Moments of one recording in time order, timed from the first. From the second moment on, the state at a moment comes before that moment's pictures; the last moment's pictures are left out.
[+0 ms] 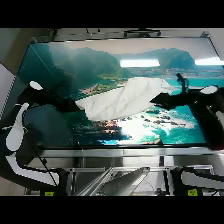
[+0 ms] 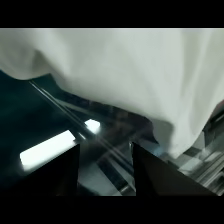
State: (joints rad) left arm 0.17 -1.67 1.28 0.94 -1.41 -1.13; right arm -0.15 -1.42 0.93 -0.55 1.18 0.99
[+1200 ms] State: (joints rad) left arm 0.07 -1.75 1.41 0.89 -1.23 -1.12; right arm 0.15 -1.58 0.89 -0.24 0.89 0.97
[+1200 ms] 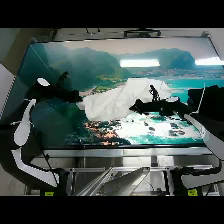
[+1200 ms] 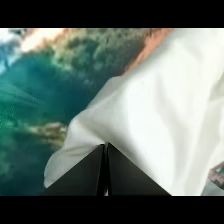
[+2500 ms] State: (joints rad) left arm 0.23 -1.01 1.90 0.36 -1.34 -1.04; right arm -0.13 -0.84 1.43 -0.22 1.29 1.18
